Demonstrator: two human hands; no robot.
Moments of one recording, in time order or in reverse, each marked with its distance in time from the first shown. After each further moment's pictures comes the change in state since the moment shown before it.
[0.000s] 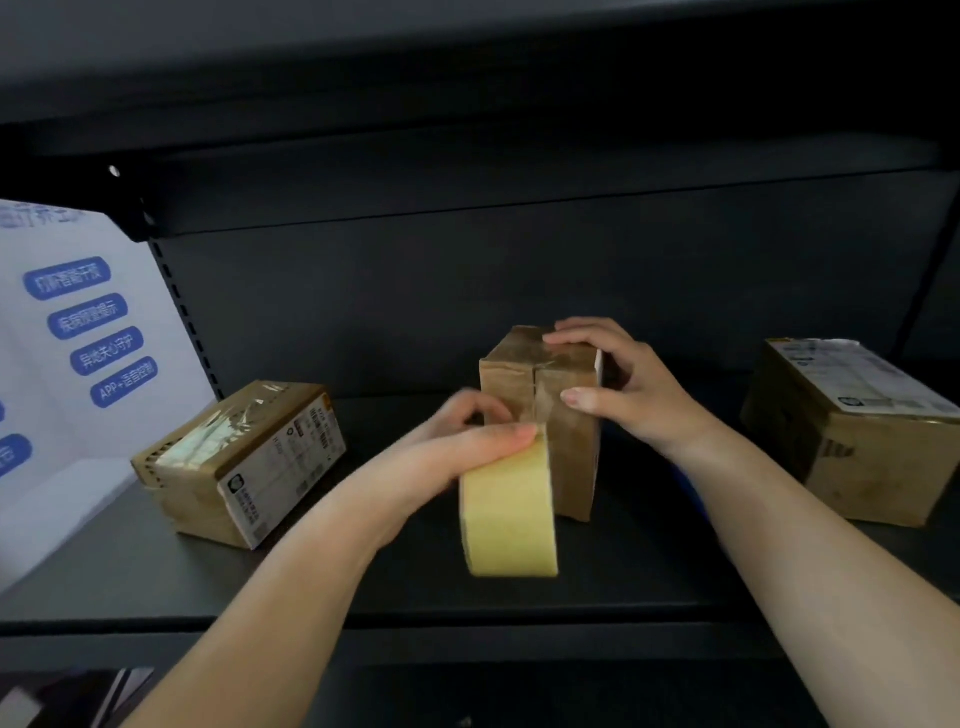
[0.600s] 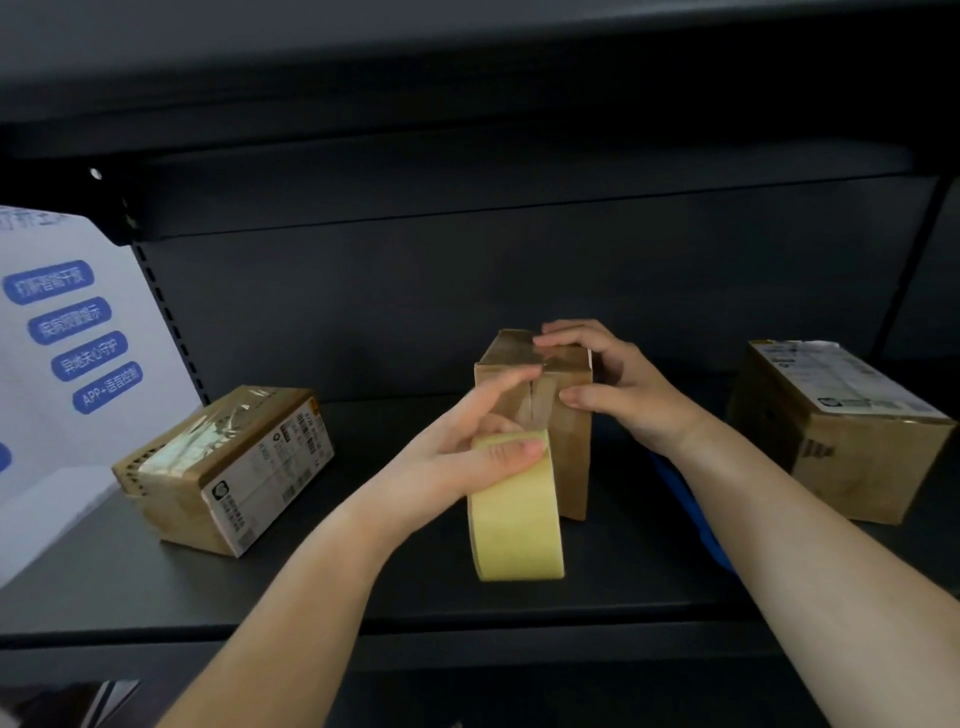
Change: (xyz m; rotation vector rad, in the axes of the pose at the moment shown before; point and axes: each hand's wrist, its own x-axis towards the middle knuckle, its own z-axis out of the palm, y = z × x) left_hand 0.017 -0.017 0.003 0.016 -0.064 0.277; right_hand 0.004 0.007 -0.007 0.121 -0.074 0.009
